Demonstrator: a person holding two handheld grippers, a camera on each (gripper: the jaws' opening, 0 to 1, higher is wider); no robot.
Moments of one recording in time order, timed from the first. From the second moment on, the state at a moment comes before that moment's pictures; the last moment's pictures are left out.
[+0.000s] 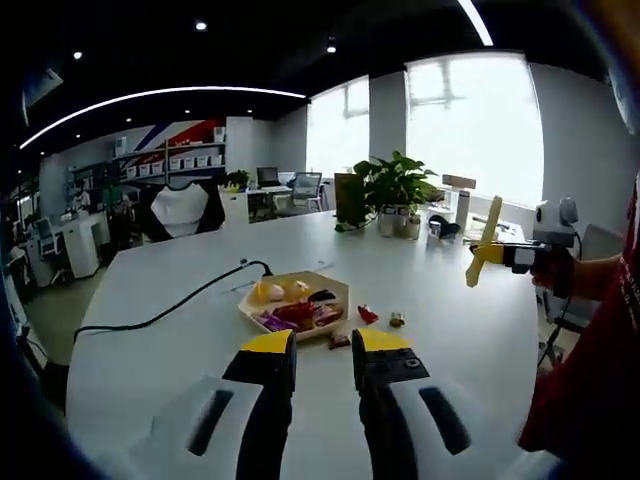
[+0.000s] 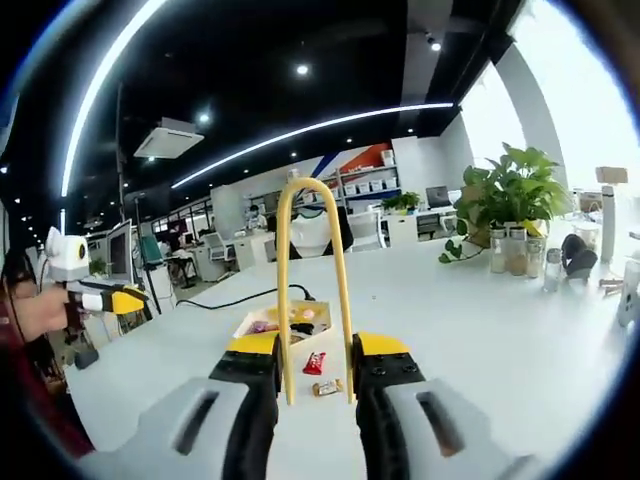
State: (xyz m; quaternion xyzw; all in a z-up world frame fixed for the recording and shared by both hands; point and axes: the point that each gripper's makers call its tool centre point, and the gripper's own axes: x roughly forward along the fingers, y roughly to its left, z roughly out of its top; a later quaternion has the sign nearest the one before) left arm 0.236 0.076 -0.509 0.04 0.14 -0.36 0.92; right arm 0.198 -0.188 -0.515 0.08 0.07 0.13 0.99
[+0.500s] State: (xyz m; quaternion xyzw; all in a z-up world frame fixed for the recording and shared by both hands) left arm 0.241 0.001 -0.556 0.07 0.22 -0.46 0.86; right arm 0.187 -0.180 -0.511 0.08 0.08 0.12 0.99
